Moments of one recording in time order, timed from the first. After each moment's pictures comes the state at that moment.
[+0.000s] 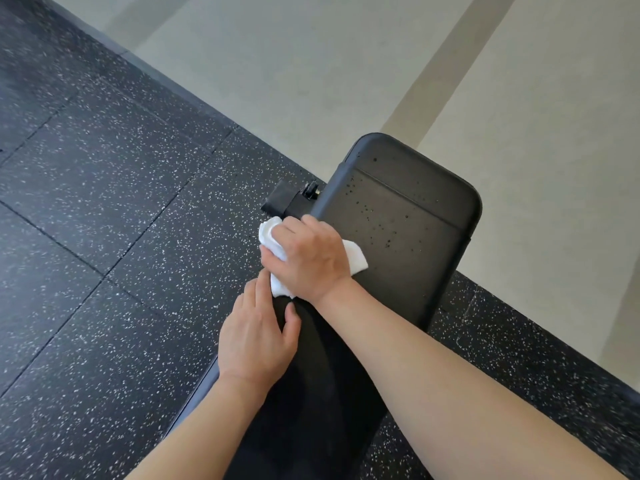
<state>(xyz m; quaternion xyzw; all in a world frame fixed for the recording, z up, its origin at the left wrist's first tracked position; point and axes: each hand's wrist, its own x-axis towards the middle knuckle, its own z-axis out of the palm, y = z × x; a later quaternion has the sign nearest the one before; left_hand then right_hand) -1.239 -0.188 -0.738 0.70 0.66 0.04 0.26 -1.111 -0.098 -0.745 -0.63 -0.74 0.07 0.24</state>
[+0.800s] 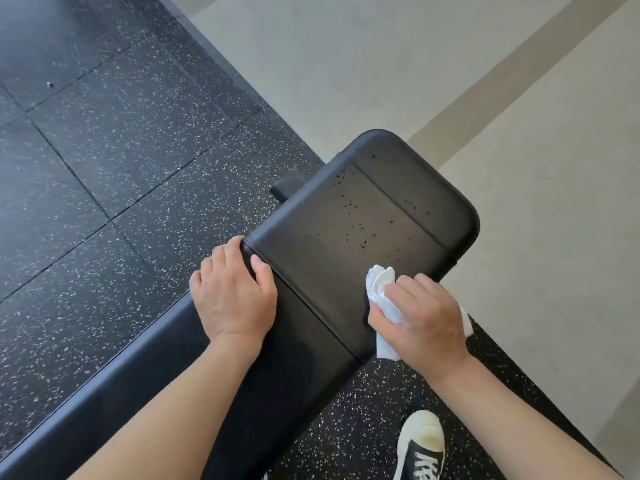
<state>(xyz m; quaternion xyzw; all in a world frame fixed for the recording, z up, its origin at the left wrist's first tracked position) -1.165 -0.182 -0.746 0.52 0.84 0.08 0.14 -0.902 -0.202 -0.749 -0.56 -0.80 0.03 0.21</state>
